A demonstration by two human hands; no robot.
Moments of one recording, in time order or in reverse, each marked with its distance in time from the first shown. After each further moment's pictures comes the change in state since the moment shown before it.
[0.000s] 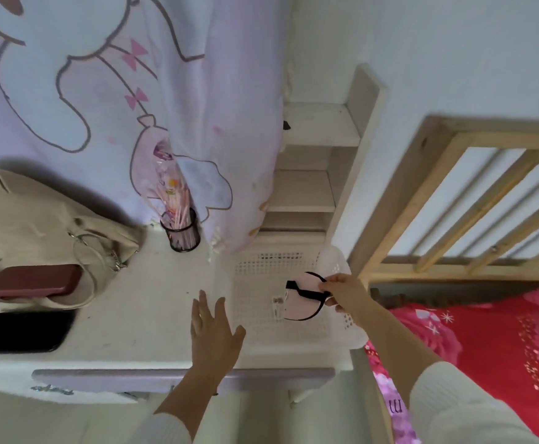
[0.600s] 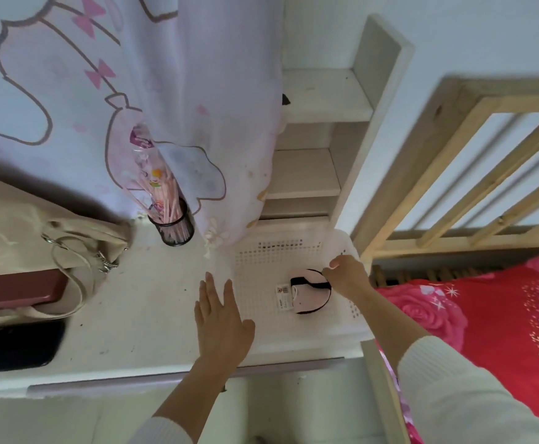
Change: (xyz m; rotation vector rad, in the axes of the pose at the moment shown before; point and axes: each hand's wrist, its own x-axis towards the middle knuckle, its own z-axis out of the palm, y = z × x) left_hand 0.021 0.011 -0.005 0.085 -0.060 0.076; right_hand 0.029 -0.003 0.019 -0.422 0.113 -0.093
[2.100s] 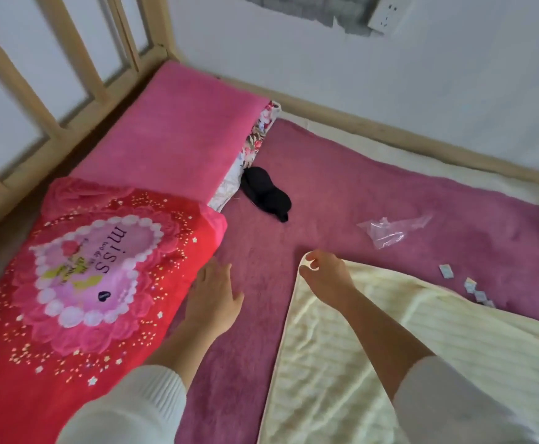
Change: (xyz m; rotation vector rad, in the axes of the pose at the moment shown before) left_hand -0.327 0.690 0.528 0.348 -0.690 1.182; right_hand -0.186 0.820 -0.351 0.469 0.624 0.827
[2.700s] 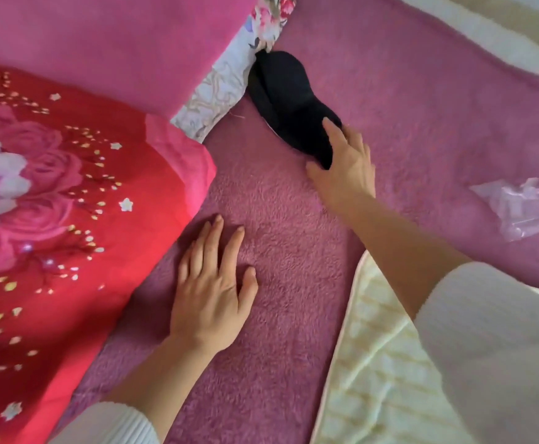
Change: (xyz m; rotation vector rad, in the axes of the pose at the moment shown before) left_hand 0.145 -0.073 0.182 0.082 0.296 0.092; right_hand 0.267 0.023 0.130 -0.239 0.223 -0.233
